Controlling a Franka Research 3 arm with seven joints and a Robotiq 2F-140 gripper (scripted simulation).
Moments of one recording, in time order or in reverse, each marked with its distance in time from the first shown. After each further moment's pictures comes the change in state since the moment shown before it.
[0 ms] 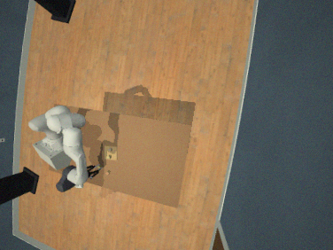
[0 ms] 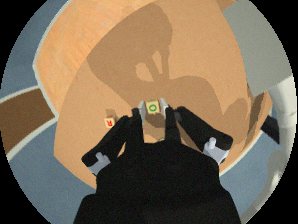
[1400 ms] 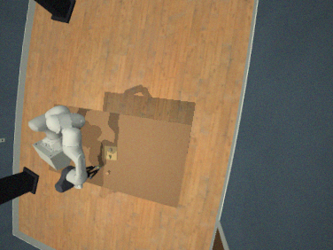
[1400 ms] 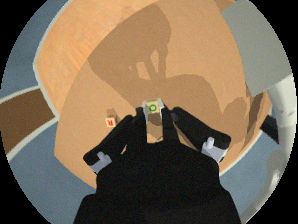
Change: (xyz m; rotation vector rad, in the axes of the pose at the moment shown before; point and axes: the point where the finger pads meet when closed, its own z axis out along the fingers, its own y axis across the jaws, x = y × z) arm 0.001 0.001 -0.006 -0.001 0.000 0.001
